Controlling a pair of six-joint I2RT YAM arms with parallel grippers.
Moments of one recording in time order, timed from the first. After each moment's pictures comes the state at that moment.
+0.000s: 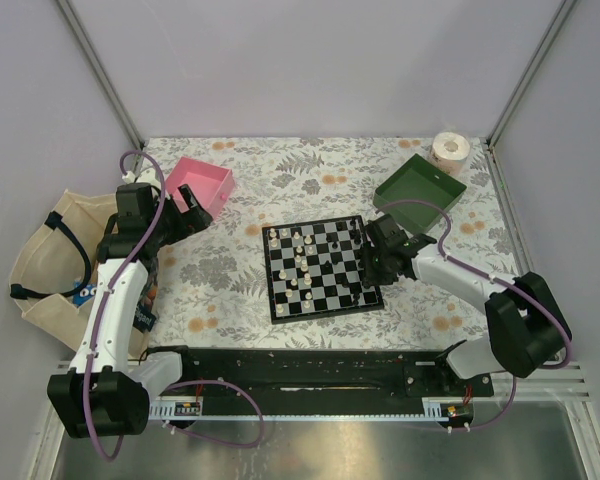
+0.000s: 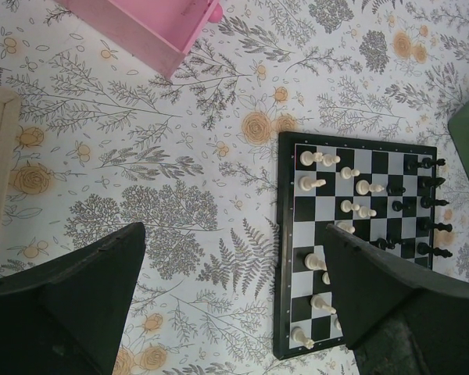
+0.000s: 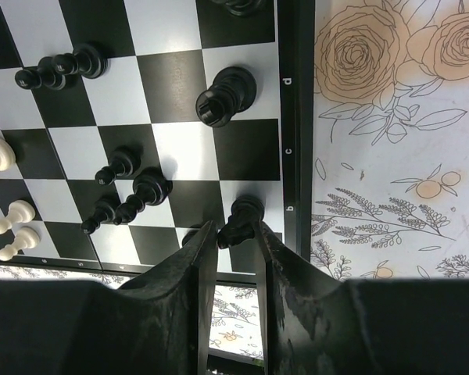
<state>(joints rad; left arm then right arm) 0.06 1.05 0.99 -0.60 0.19 -0.39 0.56 1.43 0.83 -0.51 0.01 0.55</state>
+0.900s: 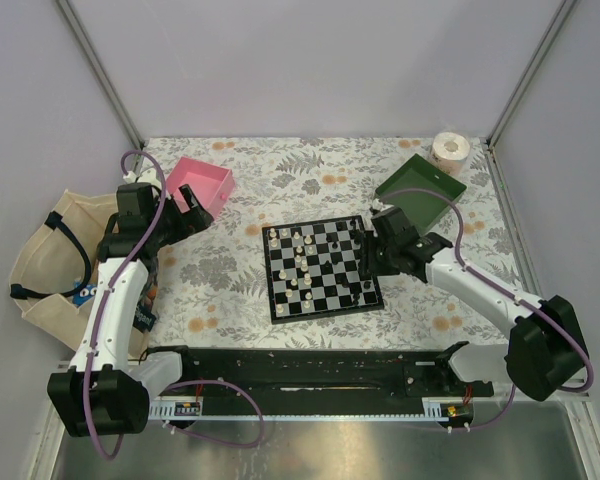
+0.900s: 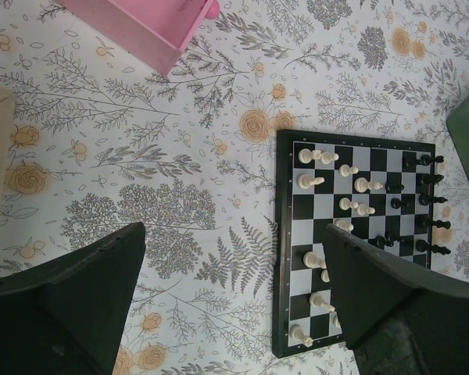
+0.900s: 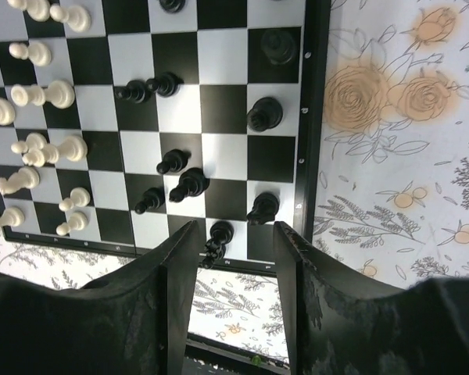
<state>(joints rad) 0.06 1.06 0.99 -0.60 0.21 -0.39 0.57 1.29 0.88 -0.53 0.03 0.49</state>
